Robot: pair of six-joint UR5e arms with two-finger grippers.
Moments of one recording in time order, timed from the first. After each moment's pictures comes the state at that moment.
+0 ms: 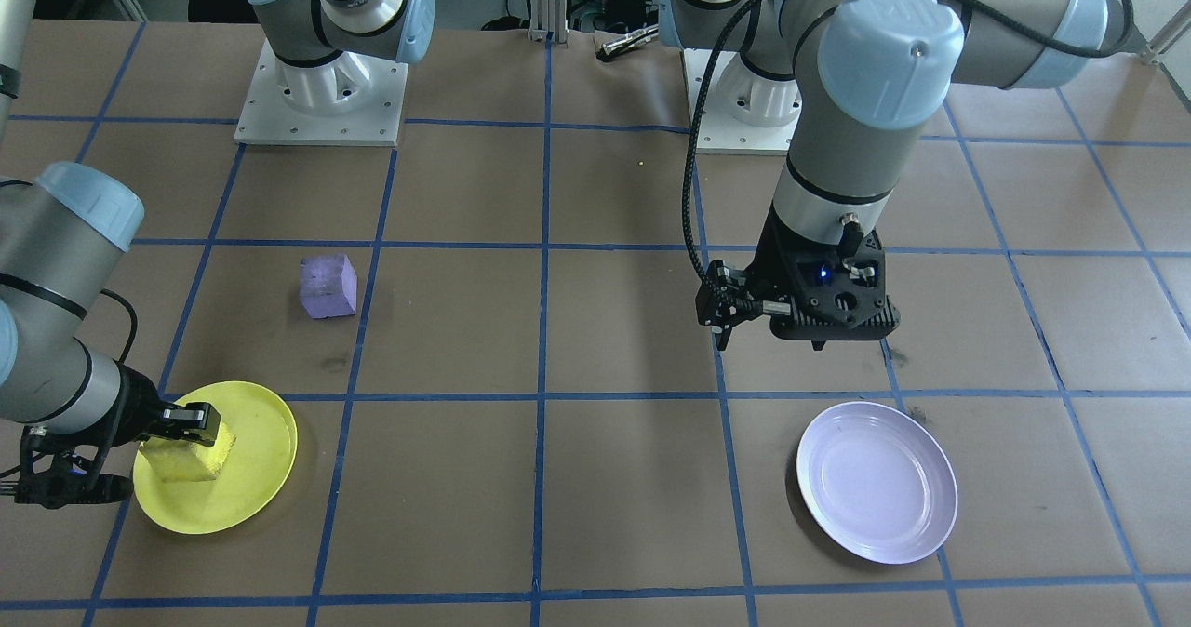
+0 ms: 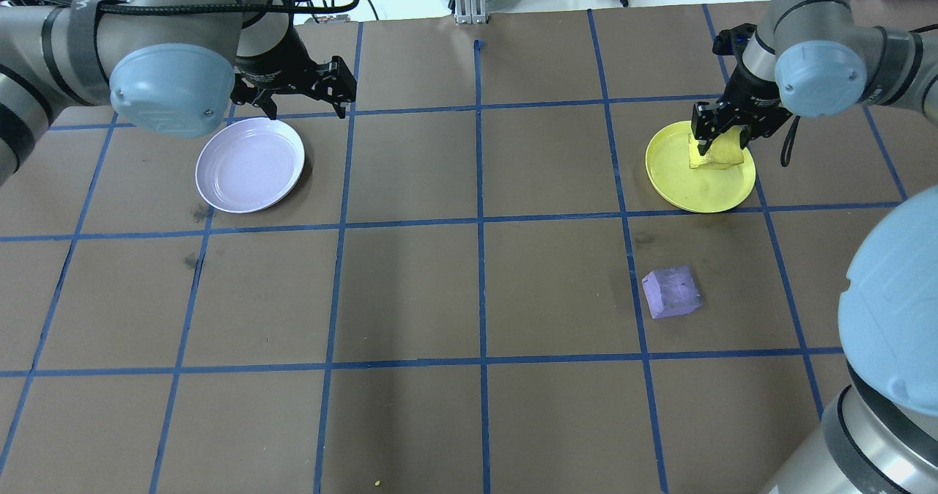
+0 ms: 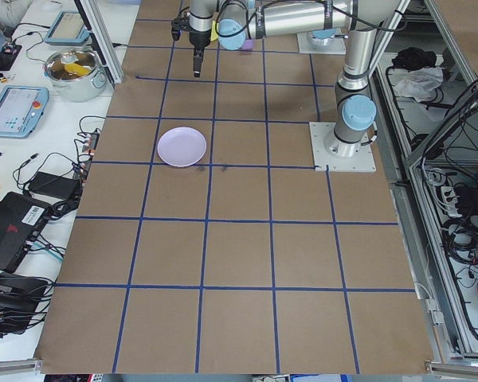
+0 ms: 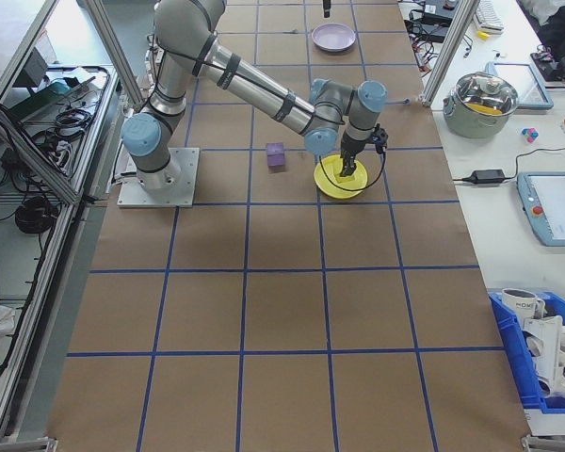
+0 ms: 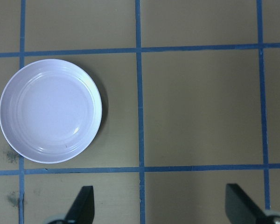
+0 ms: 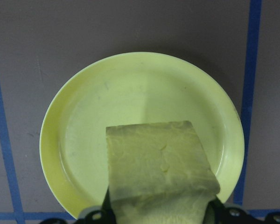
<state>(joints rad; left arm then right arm) -1.63 -1.77 -1.59 -1.21 1.61 -0.04 1.32 -1.10 1.59 -1.99 -1.58 -0.24</state>
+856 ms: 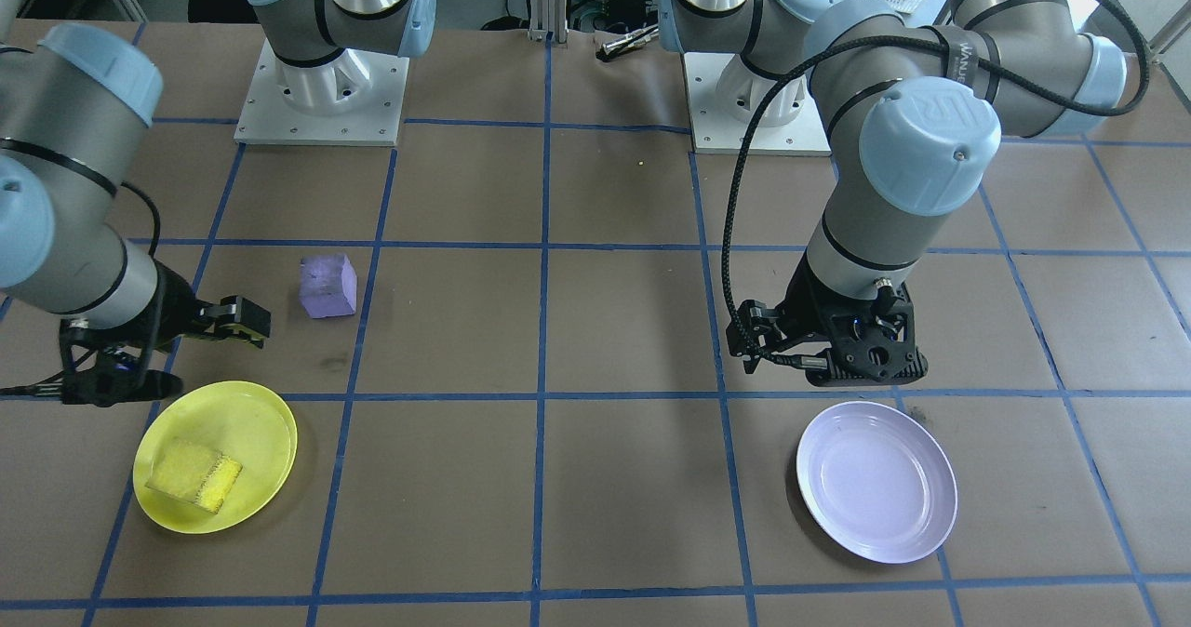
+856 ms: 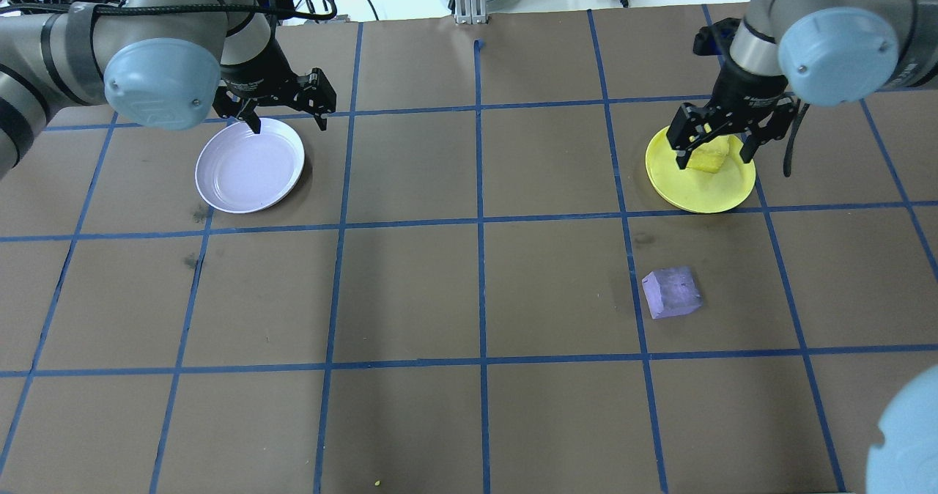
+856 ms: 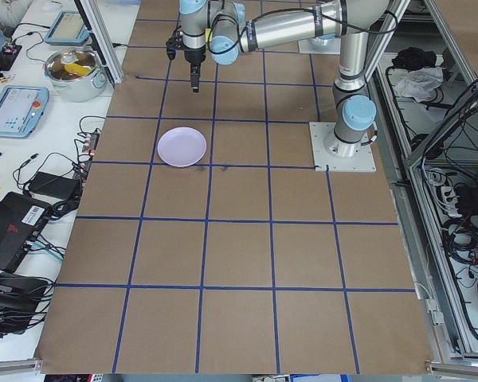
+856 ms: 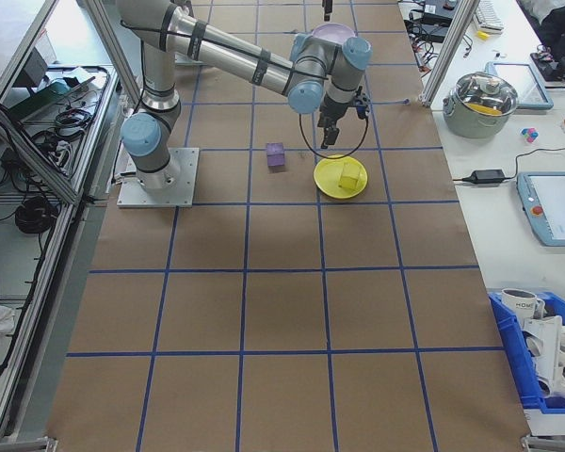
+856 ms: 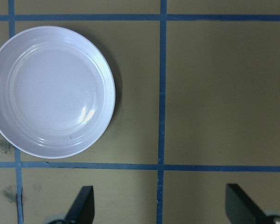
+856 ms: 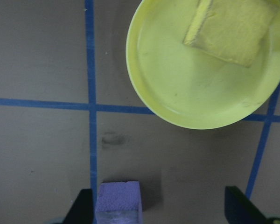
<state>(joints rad) -1.57 -1.82 -1.58 -1.24 1.61 -0.03 1.41 -1.29 1.63 -1.74 -1.60 -0.22</state>
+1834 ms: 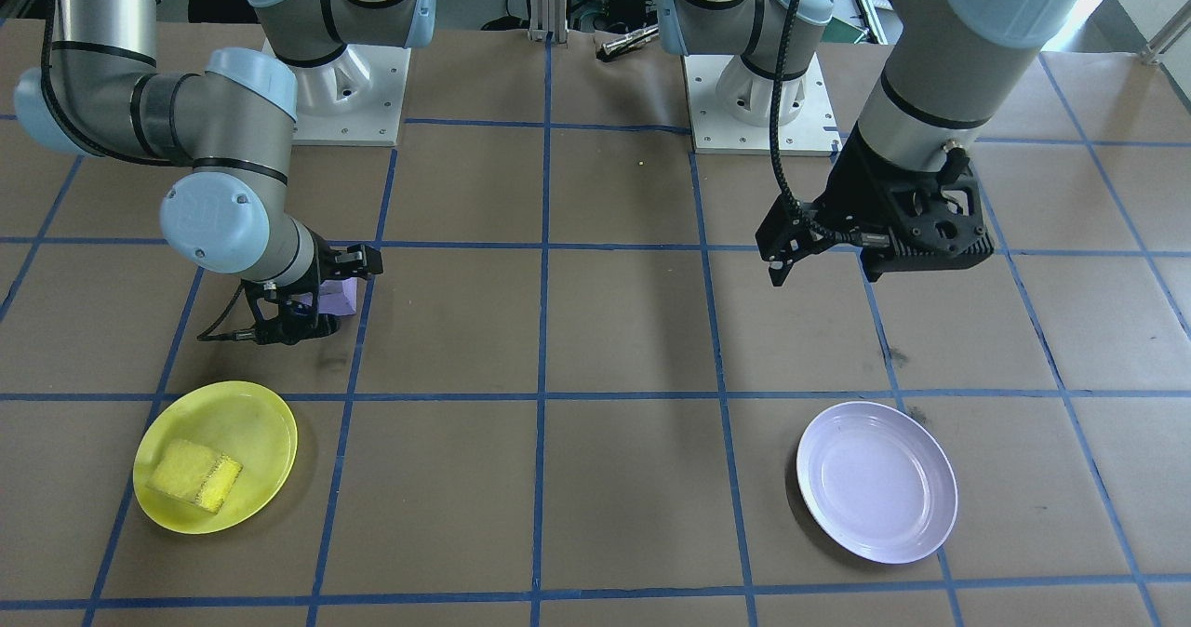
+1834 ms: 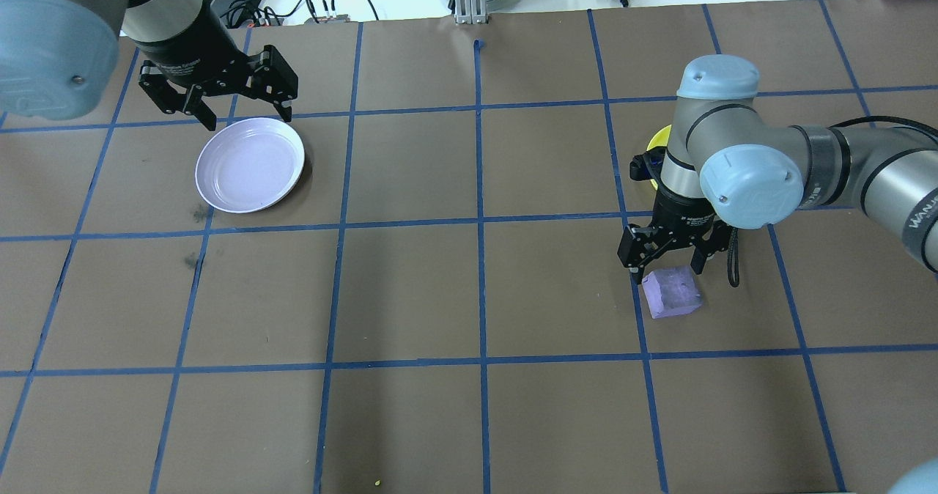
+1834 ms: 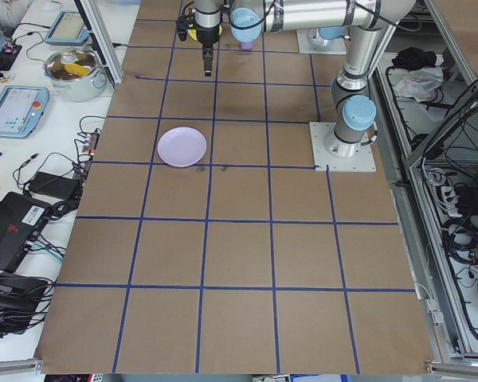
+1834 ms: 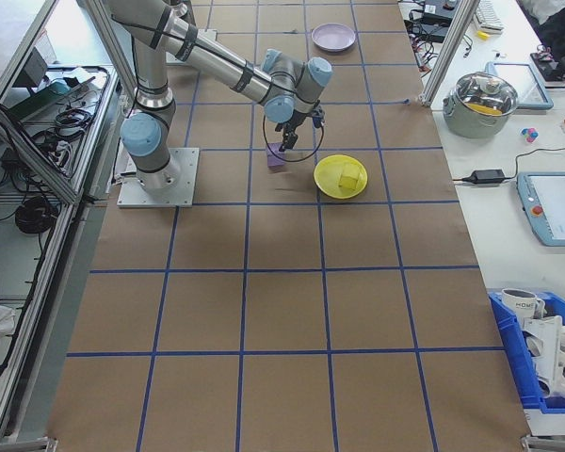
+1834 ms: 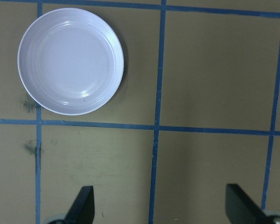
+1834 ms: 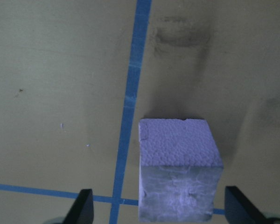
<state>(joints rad) -1.53 -1.65 -1.56 -1.44 1.56 -0.03 1.51 -1.34 1.95 -1.80 -1.61 -0.20</state>
